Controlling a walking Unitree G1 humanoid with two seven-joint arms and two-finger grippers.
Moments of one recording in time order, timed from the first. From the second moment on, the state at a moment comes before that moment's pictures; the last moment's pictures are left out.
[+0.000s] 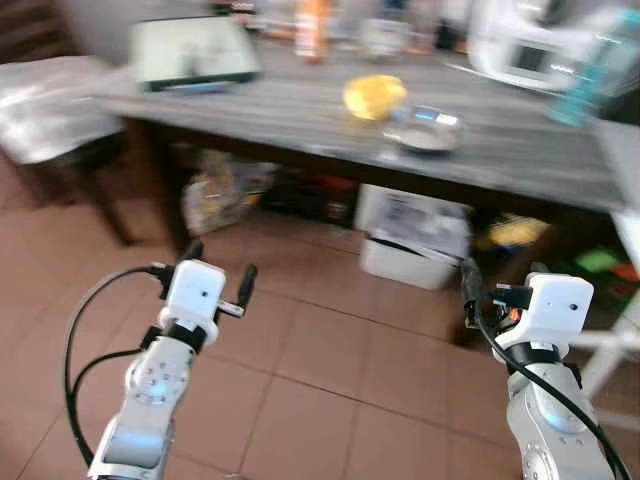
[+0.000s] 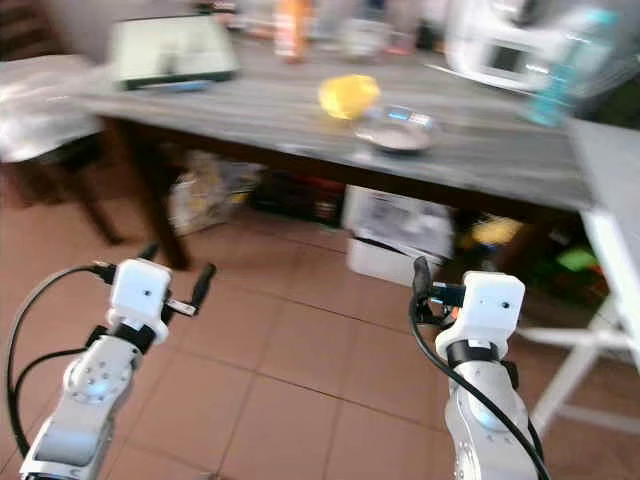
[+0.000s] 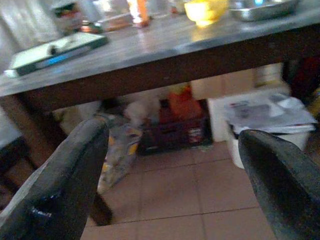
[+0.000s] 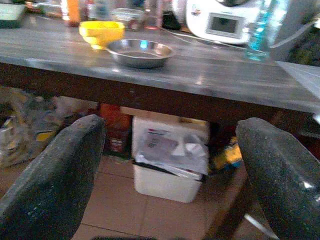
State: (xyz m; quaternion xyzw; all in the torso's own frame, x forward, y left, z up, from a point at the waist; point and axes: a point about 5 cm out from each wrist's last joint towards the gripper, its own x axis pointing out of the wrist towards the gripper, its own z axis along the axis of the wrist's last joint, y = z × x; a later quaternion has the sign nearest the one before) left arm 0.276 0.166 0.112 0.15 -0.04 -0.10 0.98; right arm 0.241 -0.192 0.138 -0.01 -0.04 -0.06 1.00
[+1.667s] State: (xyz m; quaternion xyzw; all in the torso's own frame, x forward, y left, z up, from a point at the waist) left arm 0.289 0.156 0.111 0.15 -0.04 -0.10 0.98; right arm 0.241 -0.180 0.140 0.00 -0.04 -0.04 1.00
